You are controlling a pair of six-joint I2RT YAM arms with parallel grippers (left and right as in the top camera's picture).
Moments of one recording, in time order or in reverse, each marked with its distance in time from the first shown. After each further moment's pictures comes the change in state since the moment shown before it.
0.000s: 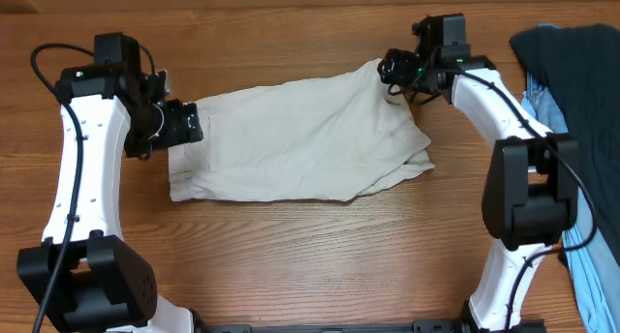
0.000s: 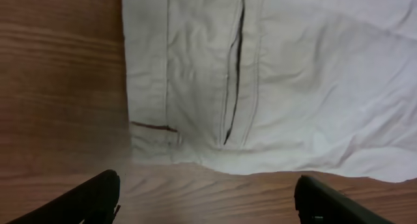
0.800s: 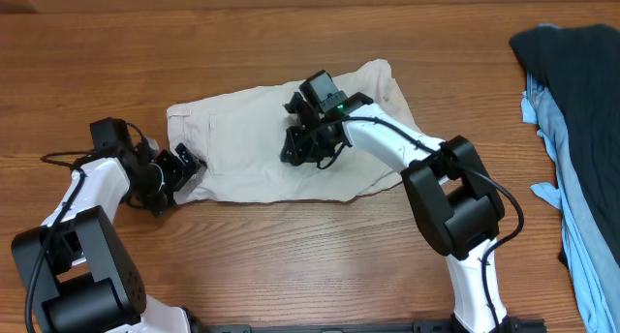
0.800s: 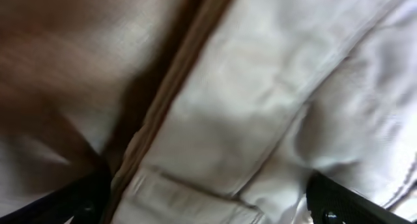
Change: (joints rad) left arm 0.202 0.002 -0.634 0.658 0.282 -0.301; right arm 0.452 0.119 -0.013 -0.142 -0.276 0.038
